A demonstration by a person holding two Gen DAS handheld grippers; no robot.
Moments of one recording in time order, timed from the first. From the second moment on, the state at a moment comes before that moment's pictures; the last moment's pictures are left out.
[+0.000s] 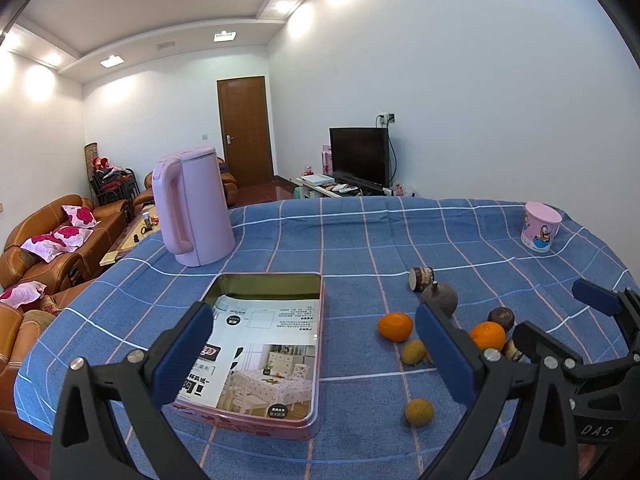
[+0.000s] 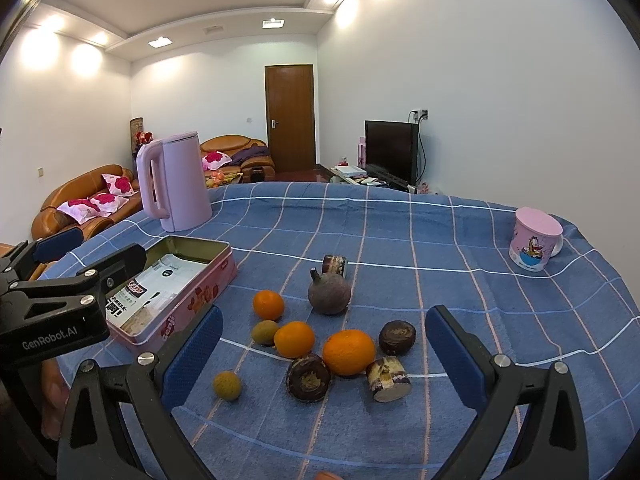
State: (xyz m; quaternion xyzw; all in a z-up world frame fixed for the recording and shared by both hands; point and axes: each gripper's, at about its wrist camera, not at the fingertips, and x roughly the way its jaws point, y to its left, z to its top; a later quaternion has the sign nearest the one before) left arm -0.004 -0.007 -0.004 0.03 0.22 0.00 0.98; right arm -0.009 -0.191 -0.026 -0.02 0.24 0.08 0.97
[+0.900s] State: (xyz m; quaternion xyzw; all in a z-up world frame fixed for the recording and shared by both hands) left arm 0.006 -0.026 -0.028 0.05 0.24 -0.02 0.97; right arm 0.007 -0.208 -0.045 -0.01 0.26 0.07 0.96
